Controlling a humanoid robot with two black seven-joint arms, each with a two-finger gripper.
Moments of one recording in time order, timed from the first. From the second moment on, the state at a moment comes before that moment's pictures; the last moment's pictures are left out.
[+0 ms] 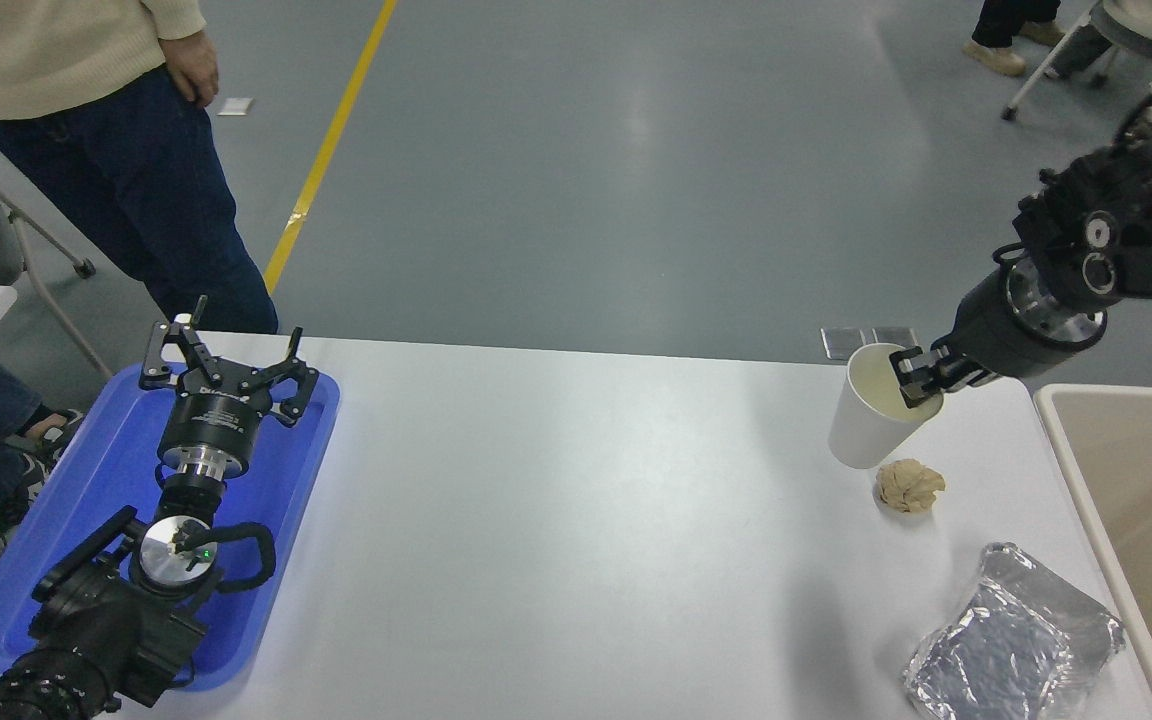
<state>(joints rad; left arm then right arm) -0.55 0.16 -1.10 -0.44 -0.08 -0.64 -0.34 2.15 -0.42 -1.29 1.39 -0.51 0.54 0.16</state>
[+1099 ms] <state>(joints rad) -0.55 0.16 -1.10 -0.44 -0.08 -0.64 -0.34 2.40 -0.39 -1.39 1.49 -0.48 0.63 0.16</state>
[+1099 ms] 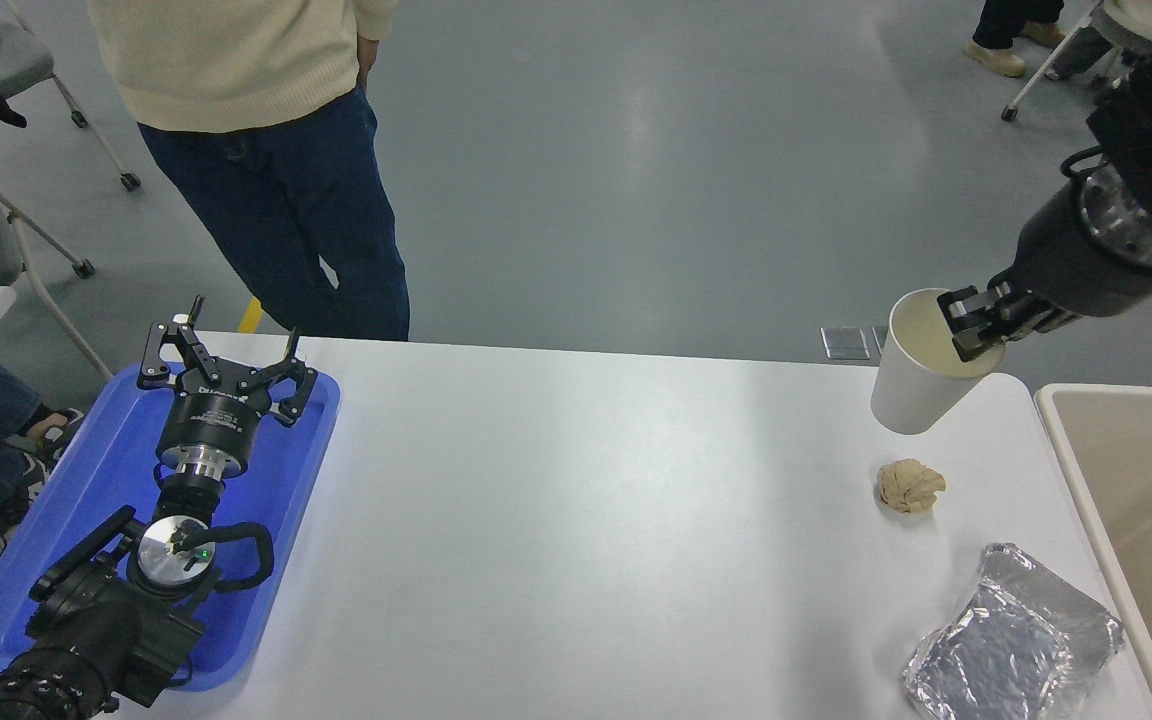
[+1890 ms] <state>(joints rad) -0.55 0.16 -1.10 -0.44 -0.08 -0.64 -0.35 2.30 -0.63 -1.44 1.34 -0.71 0.65 0.17</state>
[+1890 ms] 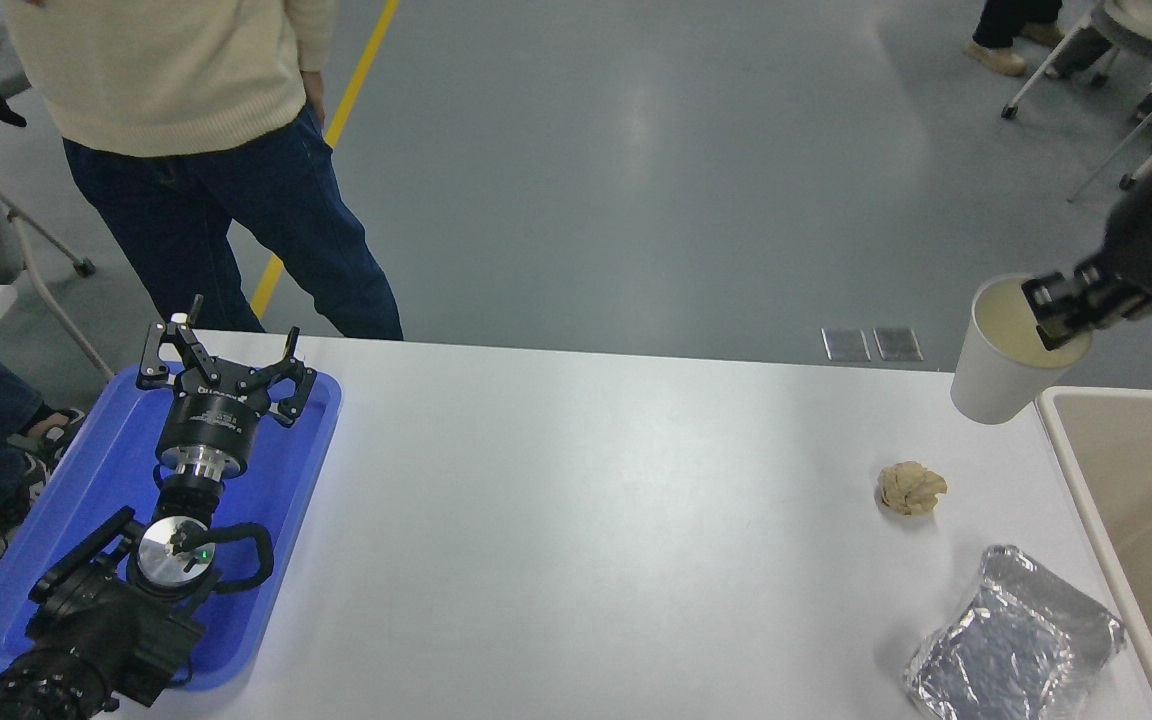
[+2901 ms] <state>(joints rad) -0.55 0.16 -1.10 -0.44 -0.08 -0.64 -0.35 1.69 -0.98 -1.15 0.75 -0.98 0.54 0.26</state>
